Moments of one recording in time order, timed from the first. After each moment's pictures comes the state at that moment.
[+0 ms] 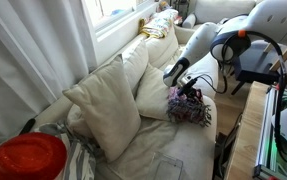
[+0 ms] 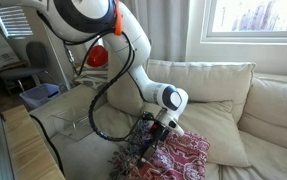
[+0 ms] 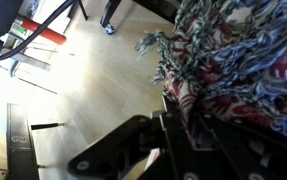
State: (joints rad) arm -0.08 1.50 -0.23 -1.18 0.03 1.65 0.72
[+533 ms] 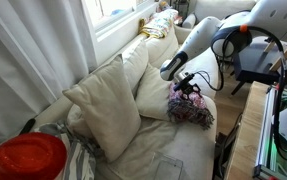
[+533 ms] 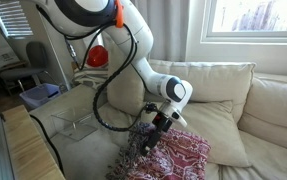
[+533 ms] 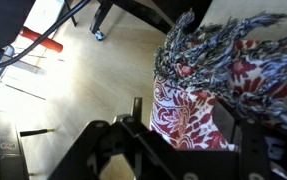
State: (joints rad) arm -0.10 1.46 -0.21 -1.15 0.06 1.61 0.71
